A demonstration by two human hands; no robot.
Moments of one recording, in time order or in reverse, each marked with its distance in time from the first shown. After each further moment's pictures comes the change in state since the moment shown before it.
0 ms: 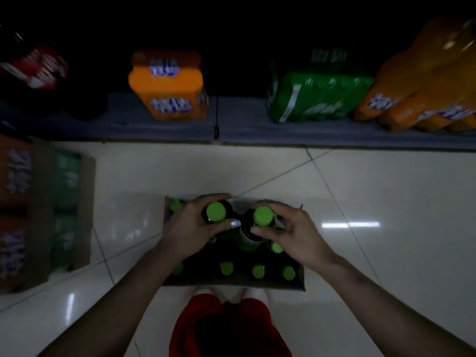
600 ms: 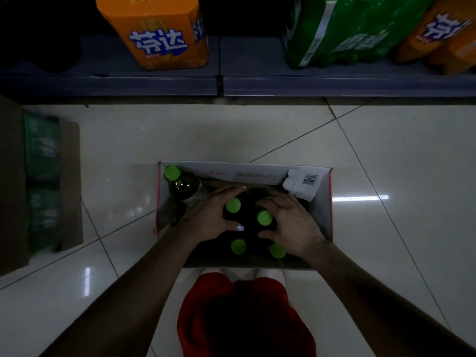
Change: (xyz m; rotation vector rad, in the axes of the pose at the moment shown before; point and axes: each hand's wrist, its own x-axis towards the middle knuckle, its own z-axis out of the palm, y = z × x) left_hand 0.027 -0.121 0.066 0.262 -0.358 0.001; right_hand 0.024 0.122 0.067 -0.787 -0.160 -0.060
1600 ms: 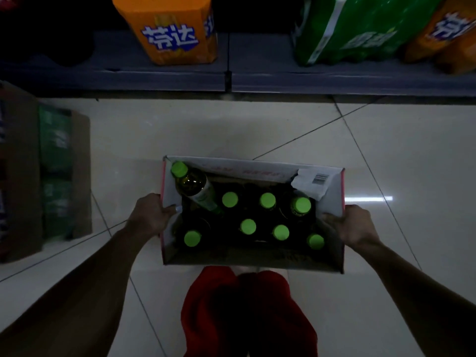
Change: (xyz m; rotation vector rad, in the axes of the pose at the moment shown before) left_hand -0.056 -0.056 -0.053 0.011 0.262 -0.610; right_hand -0.043 0.068 -0.023 0.319 0.052 0.691
